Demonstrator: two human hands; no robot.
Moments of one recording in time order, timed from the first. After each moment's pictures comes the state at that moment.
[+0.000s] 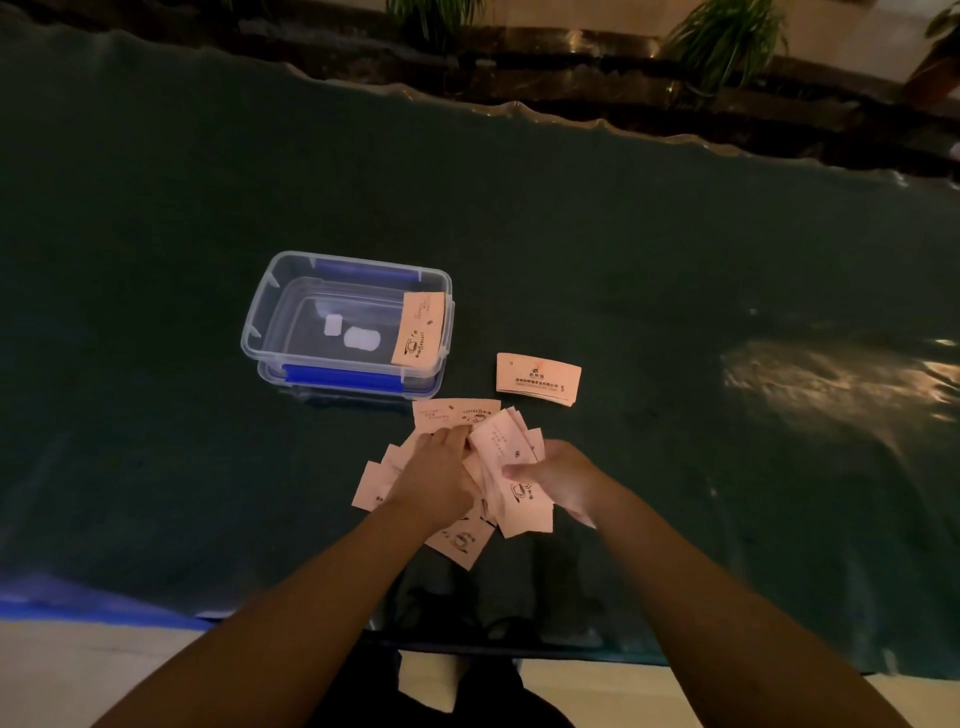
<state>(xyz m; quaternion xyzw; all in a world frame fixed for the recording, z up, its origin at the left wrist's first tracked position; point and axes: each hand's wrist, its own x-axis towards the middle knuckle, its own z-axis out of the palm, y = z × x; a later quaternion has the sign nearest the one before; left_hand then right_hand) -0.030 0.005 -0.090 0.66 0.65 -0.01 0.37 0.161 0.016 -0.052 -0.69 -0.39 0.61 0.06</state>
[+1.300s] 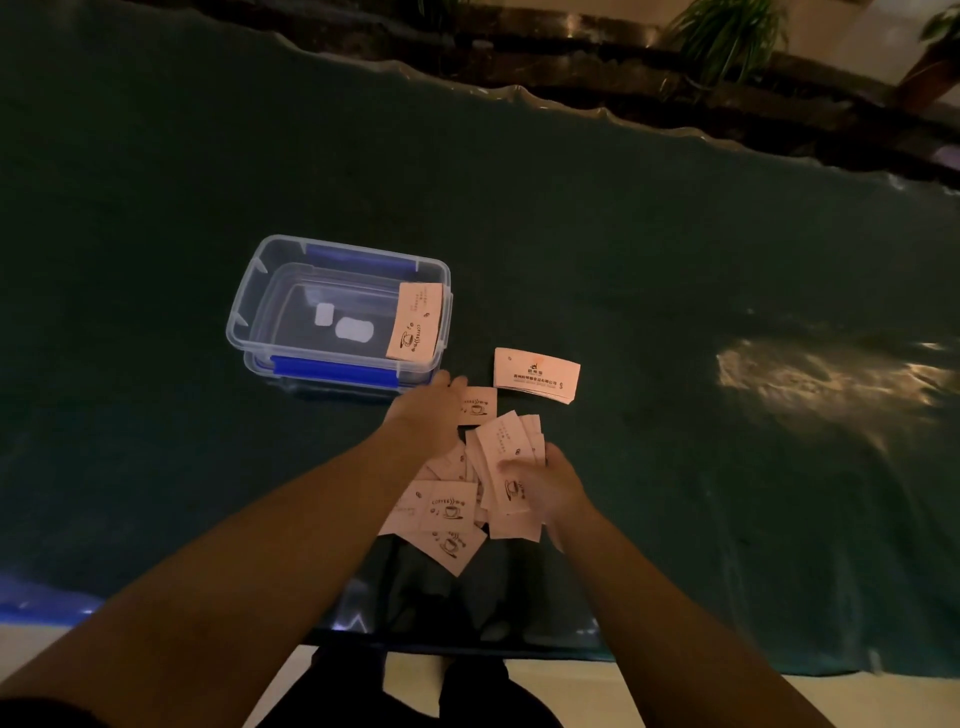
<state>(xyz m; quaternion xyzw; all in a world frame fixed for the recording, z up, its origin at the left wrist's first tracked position) -0.036 0.086 -0.085 0.74 0.59 -0.16 0.27 0.135 0.000 -0.068 -0.77 -0.23 0.57 0.18</state>
